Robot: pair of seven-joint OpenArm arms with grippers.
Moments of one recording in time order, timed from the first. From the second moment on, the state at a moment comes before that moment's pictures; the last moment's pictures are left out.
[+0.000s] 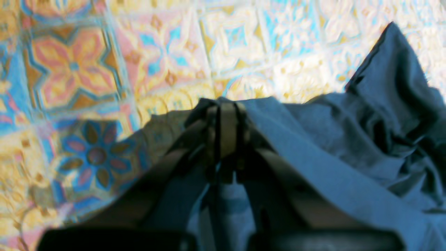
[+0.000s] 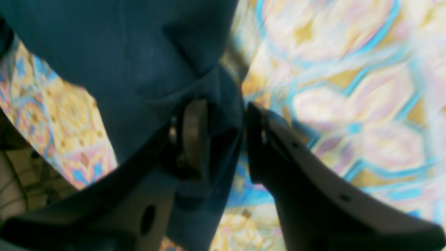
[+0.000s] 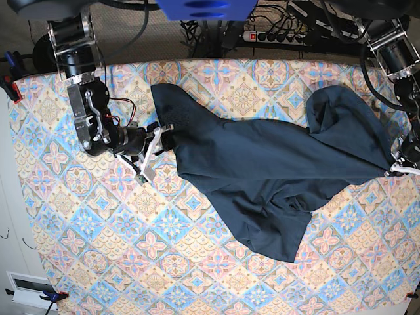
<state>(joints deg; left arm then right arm) -3.8 -31.8 -32.0 80.1 -41.0 -1.1 54.2 7.3 21.4 -14.4 87.1 43.0 17.2 -62.7</state>
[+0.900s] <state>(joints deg) -3.6 -31.8 -32.1 80.1 -40.8 -1.1 54.5 3.4 21.7 -13.5 83.1 43.8 17.2 -60.7</state>
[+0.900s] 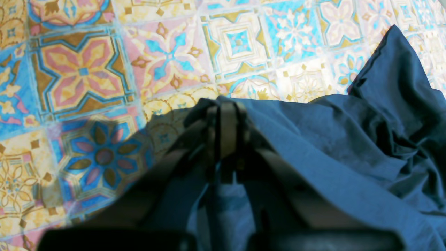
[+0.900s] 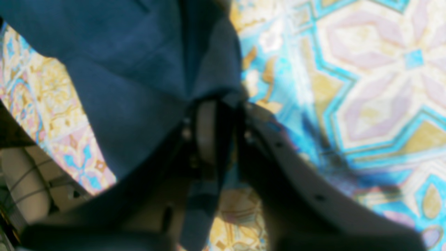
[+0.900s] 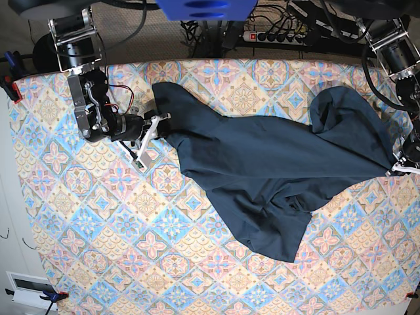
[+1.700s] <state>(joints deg) -0.2 -31.5 -27.1 80.1 -41.2 -1.2 54.1 2.7 23.5 2.9 87.8 51.0 19.5 -64.8</state>
